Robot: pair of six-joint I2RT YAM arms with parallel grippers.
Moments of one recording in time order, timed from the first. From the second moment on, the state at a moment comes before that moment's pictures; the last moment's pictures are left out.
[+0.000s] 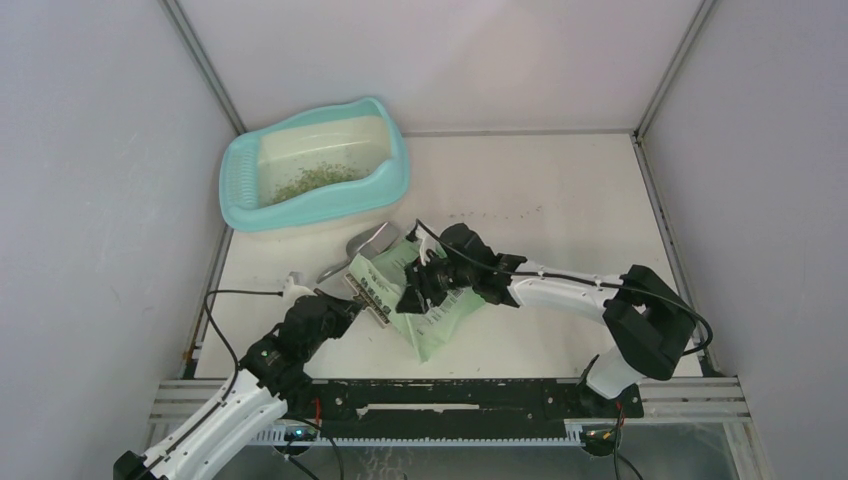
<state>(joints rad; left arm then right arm) -0.61 0.38 0.18 -0.39 -0.26 -1.29 0.90 1.55 0.90 0.05 -0.50 0.39</state>
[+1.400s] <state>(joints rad) -0.61 0.32 0.21 -0.47 -0.29 -1.28 0.68 2.11 1.06 1.01 -1.08 1.32</state>
